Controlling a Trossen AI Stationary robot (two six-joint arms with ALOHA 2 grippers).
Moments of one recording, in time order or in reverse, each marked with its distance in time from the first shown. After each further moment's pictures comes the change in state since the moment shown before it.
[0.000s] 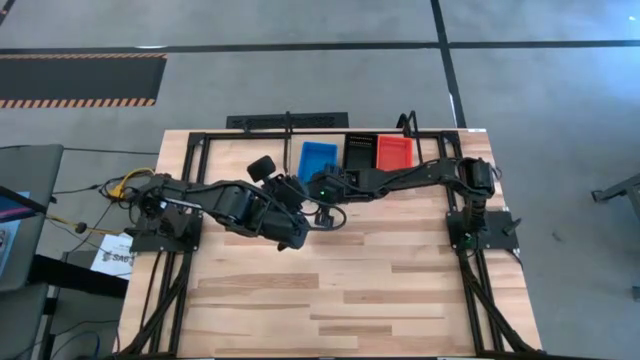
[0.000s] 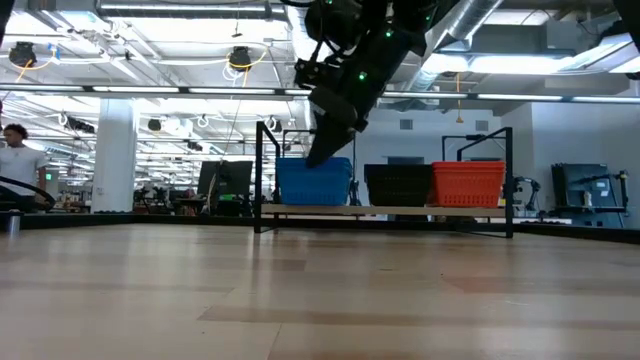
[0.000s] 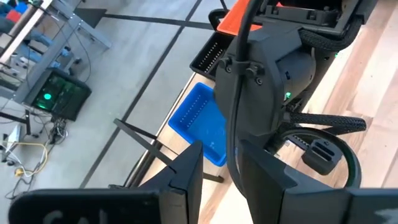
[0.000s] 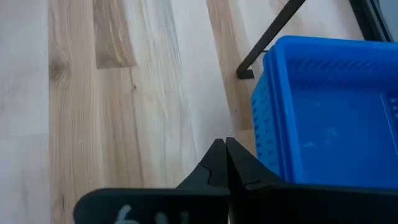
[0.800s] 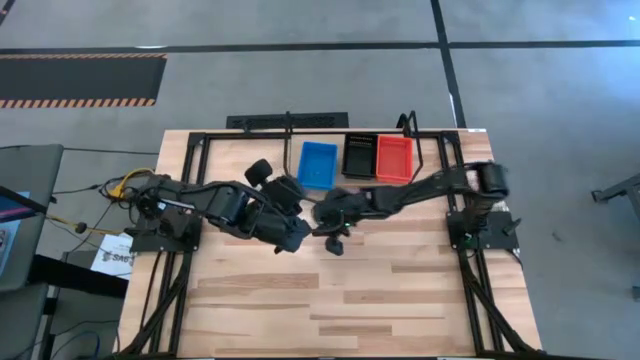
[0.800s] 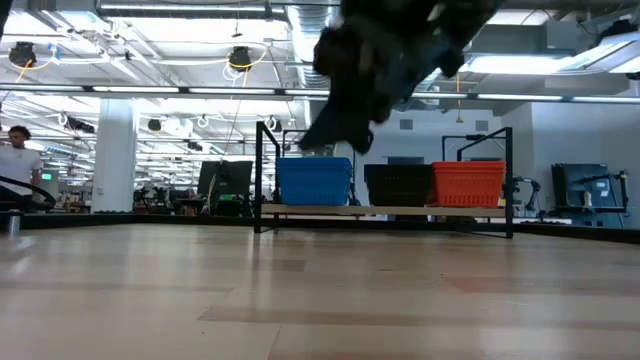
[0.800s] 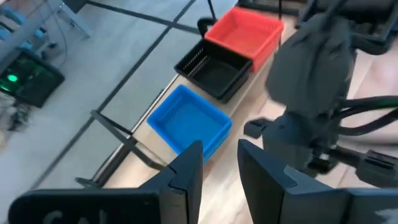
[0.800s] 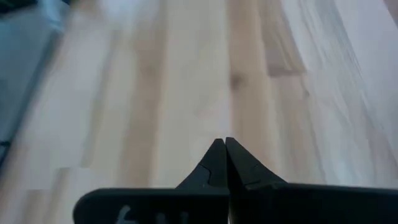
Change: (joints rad) left arm -0.029 -0.001 0.058 0.000 0.036 -0.124; right arm 0.097 -0.134 -0.313 0.435 -0.438 0.237
